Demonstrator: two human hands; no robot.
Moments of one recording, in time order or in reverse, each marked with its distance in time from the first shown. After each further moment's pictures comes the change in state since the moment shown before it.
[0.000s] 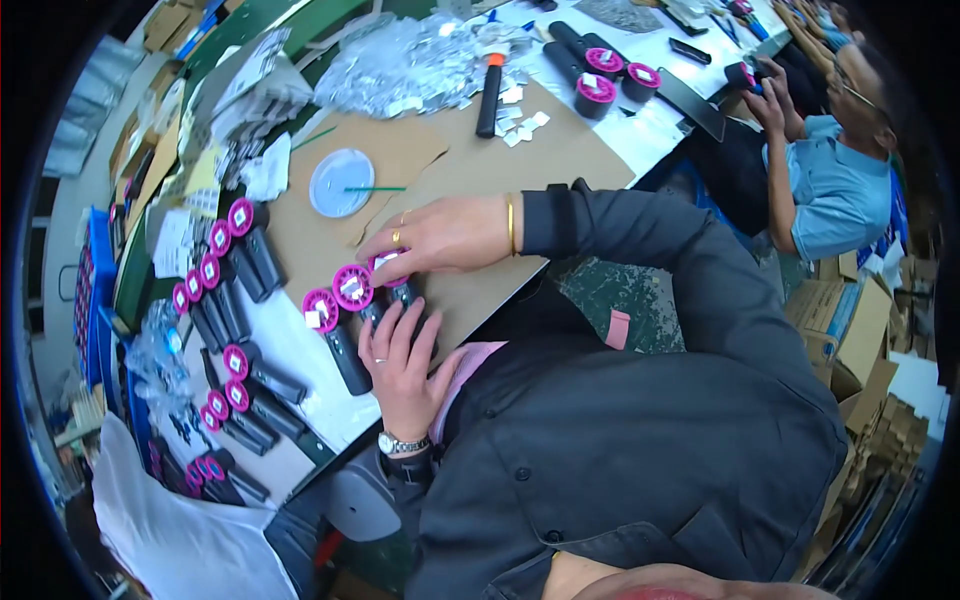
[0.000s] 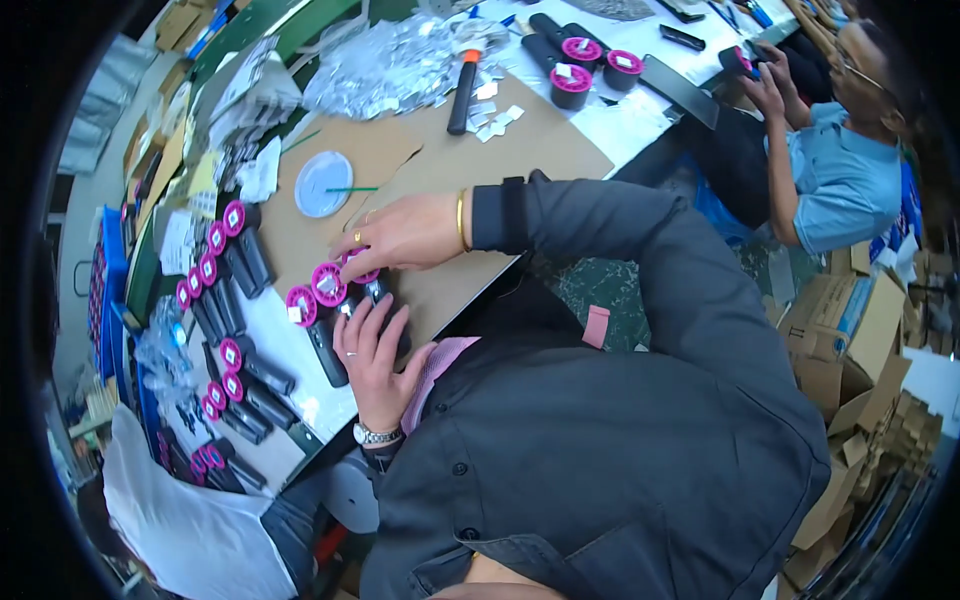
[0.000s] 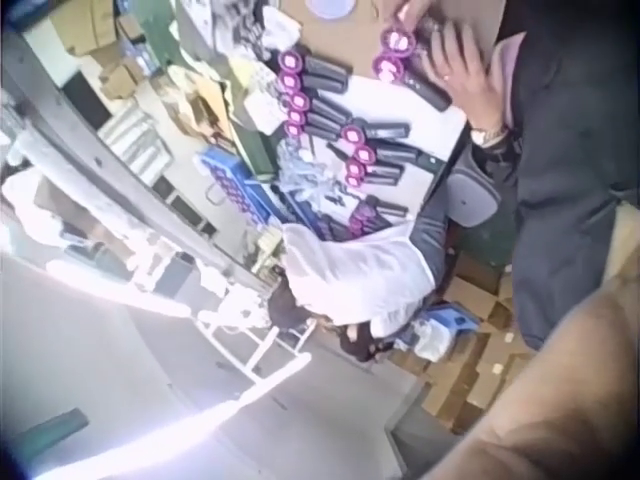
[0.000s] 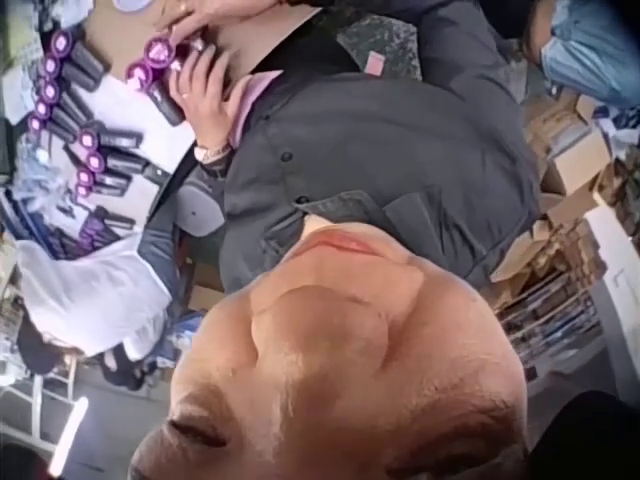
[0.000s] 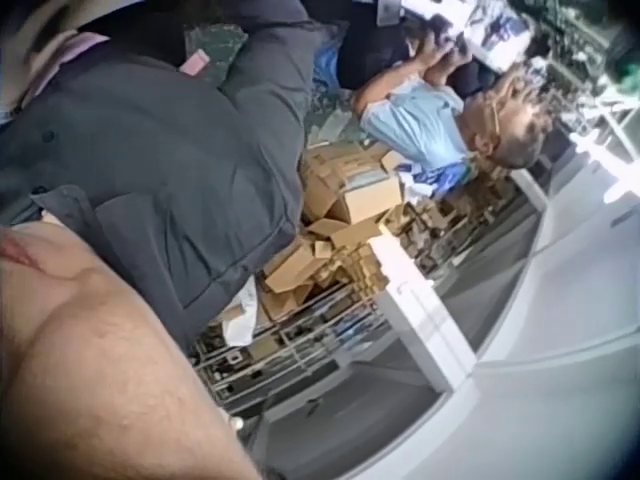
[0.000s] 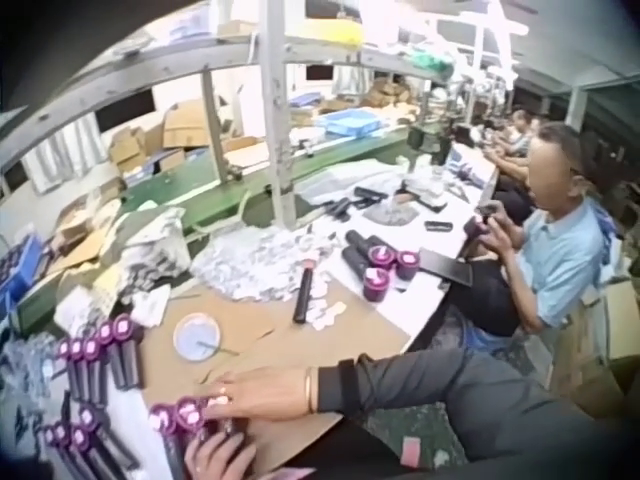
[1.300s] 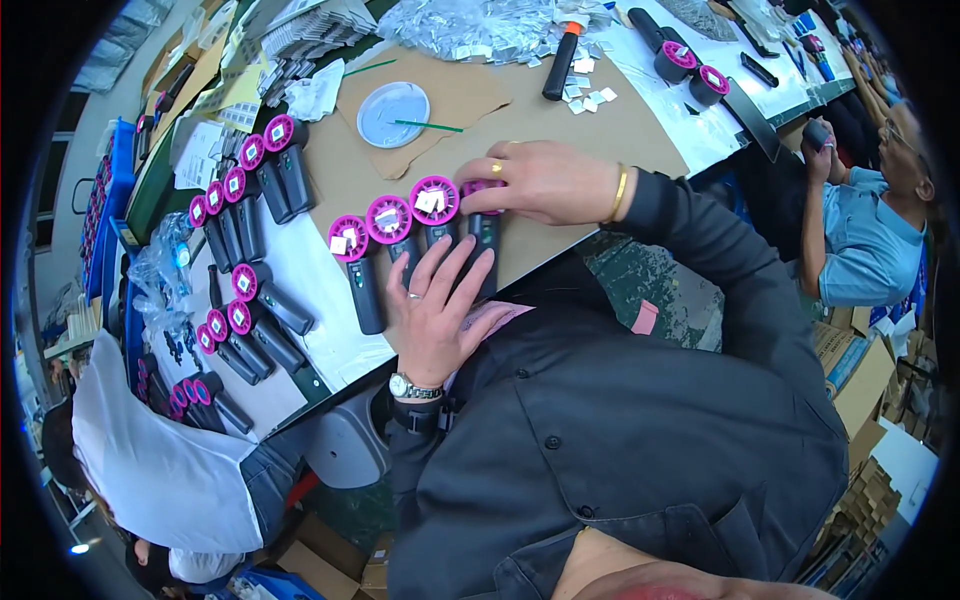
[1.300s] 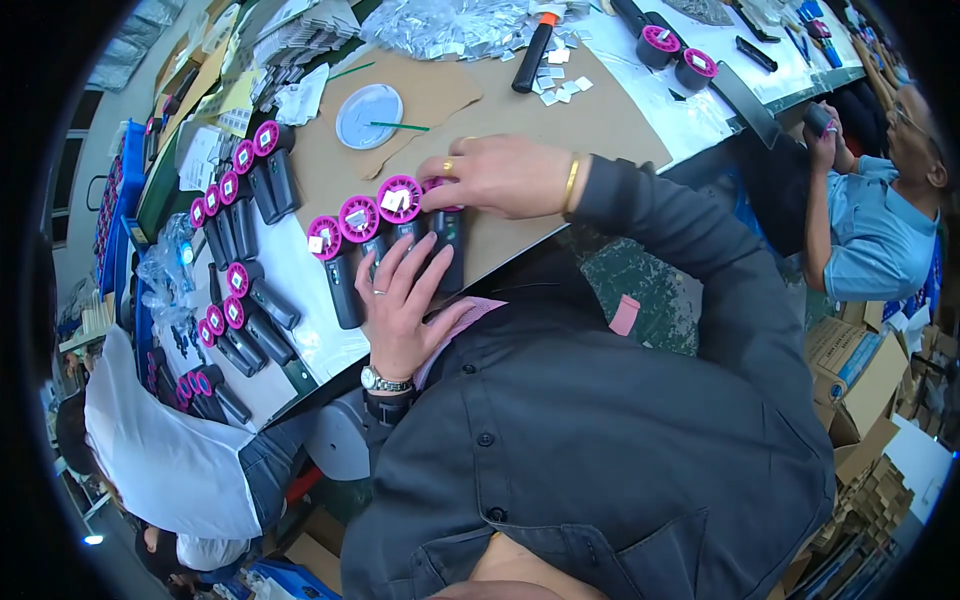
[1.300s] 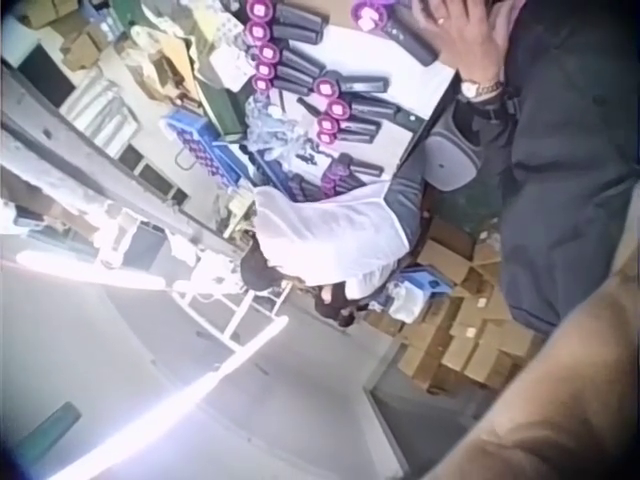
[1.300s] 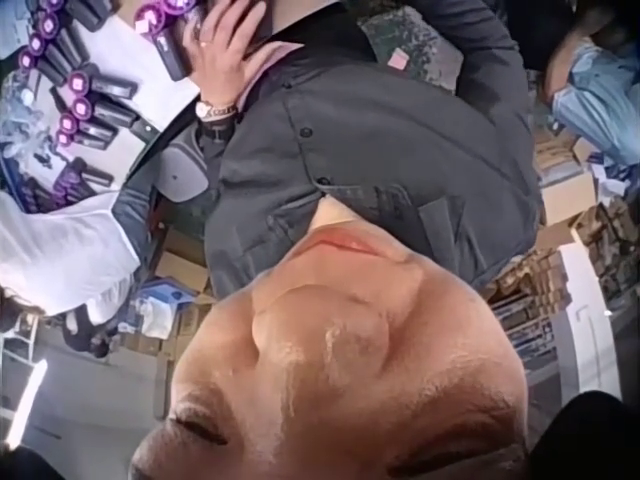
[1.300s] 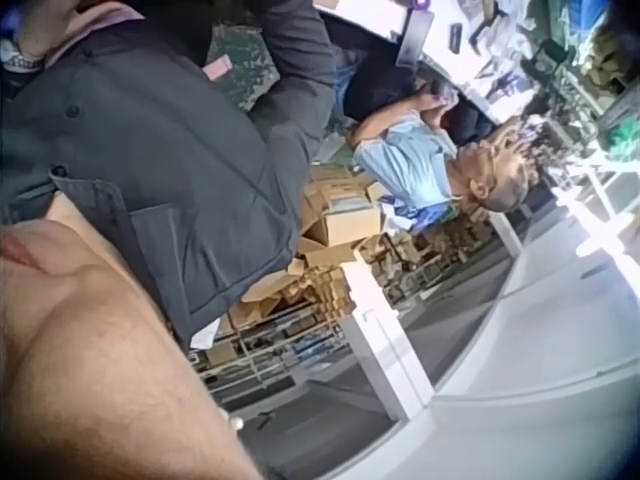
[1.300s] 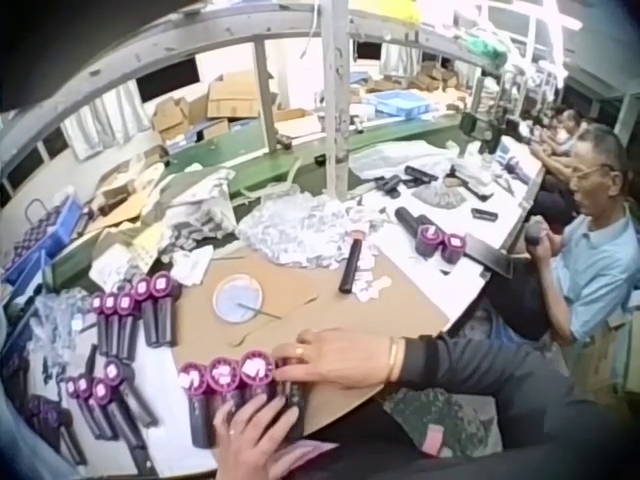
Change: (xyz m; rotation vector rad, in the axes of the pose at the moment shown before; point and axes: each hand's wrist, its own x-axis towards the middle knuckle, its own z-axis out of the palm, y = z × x) left_hand 0.008 0.006 0.006 0.018 -0.031 0.008; right_hand -0.035 -0.023 -0.033 -0.108 -0.197 0.240
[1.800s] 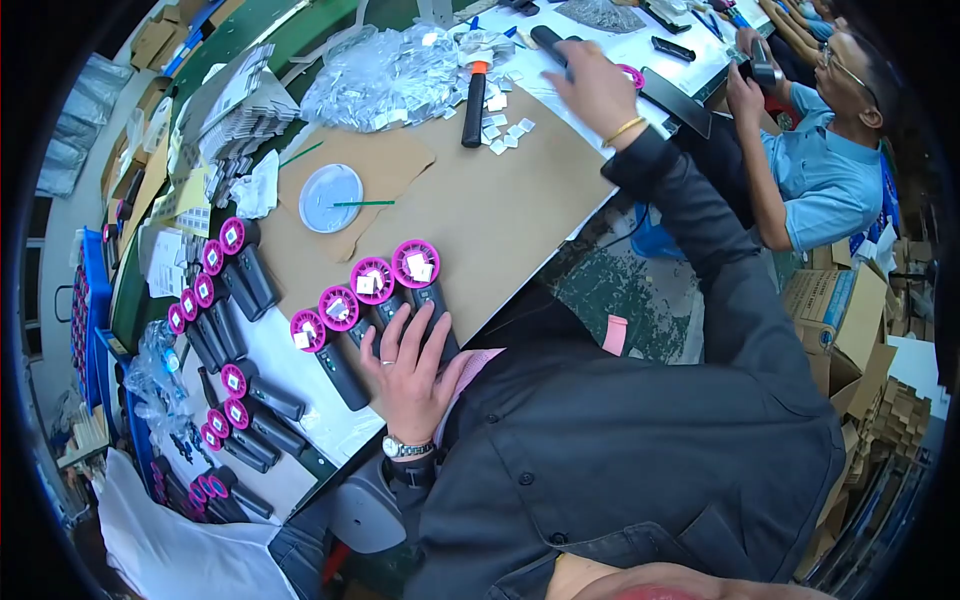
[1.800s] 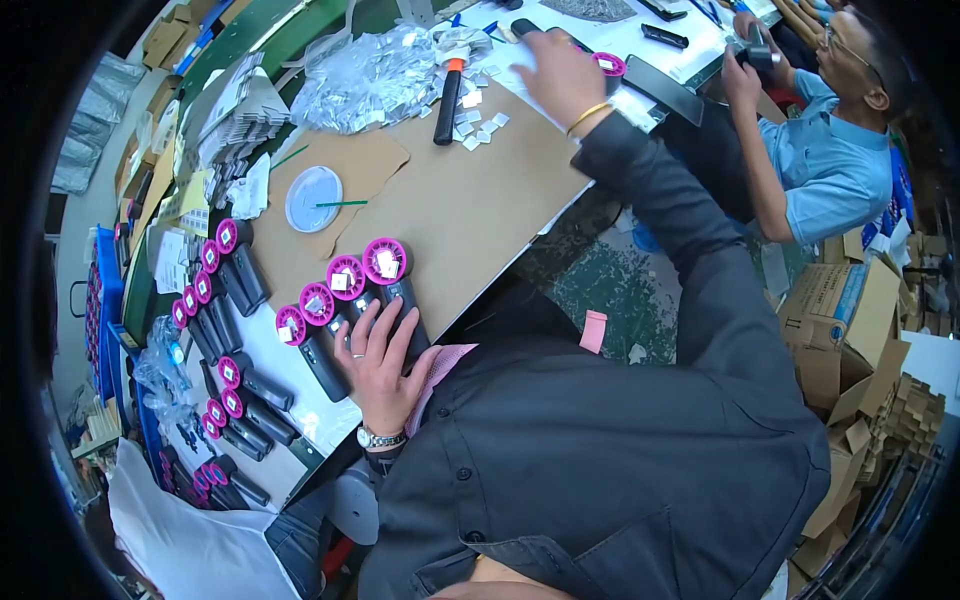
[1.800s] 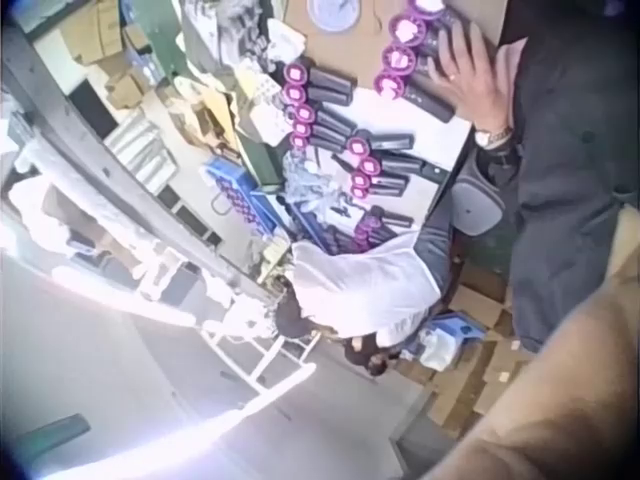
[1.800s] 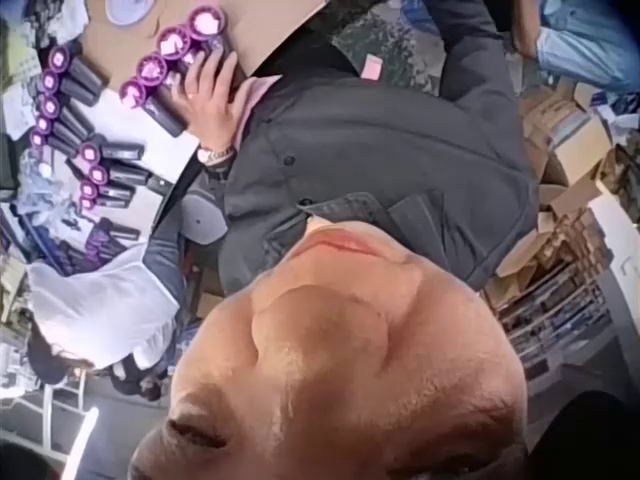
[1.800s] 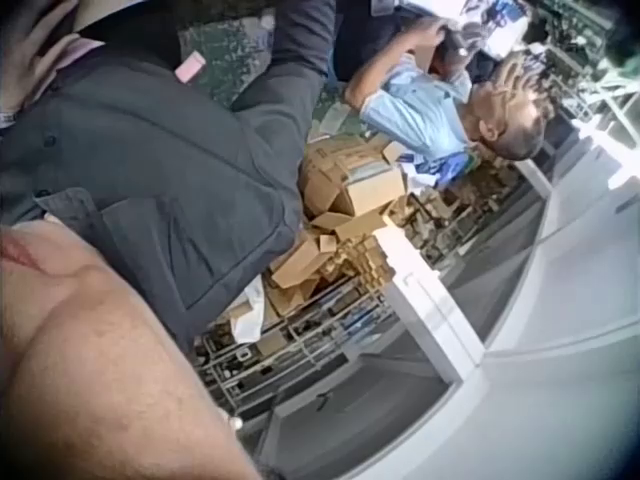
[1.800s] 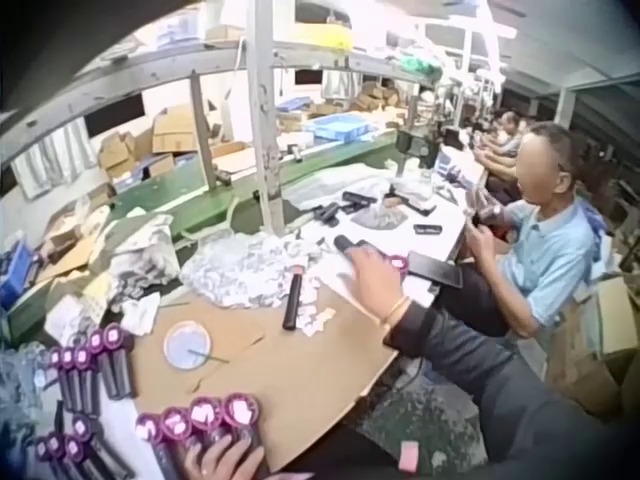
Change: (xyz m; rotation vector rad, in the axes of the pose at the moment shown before) left_hand 0.004 -0.001 0.004 -0.001 -0.061 -0.020; right_hand -0.114 0.134 -0.039 -0.539 0.617 1.070
